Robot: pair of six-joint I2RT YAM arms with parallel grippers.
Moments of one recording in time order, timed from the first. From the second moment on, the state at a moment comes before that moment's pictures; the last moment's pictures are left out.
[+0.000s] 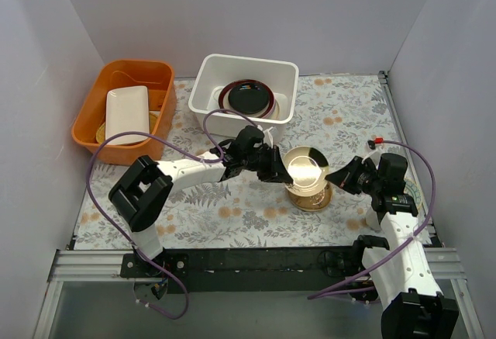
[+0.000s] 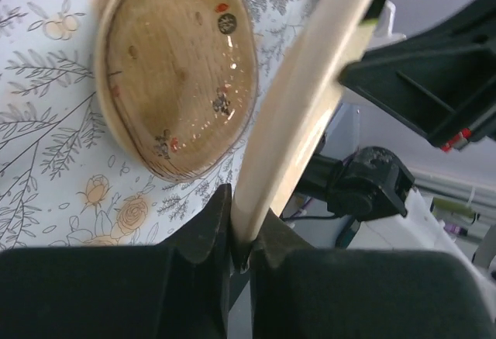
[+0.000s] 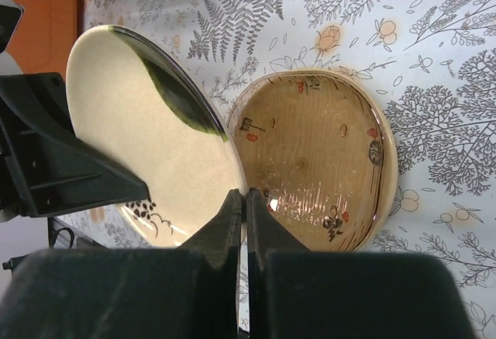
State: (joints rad) left arm -0.84 1.75 1.07 0.04 0.47 -0.91; right arm -0.07 0.71 0.46 -0.38 -0.63 0.52
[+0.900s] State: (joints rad) left arm -0.85 1.74 1.18 -0.17 0.34 -0.79; right arm -0.07 0.68 0.46 -0.39 -0.61 0.52
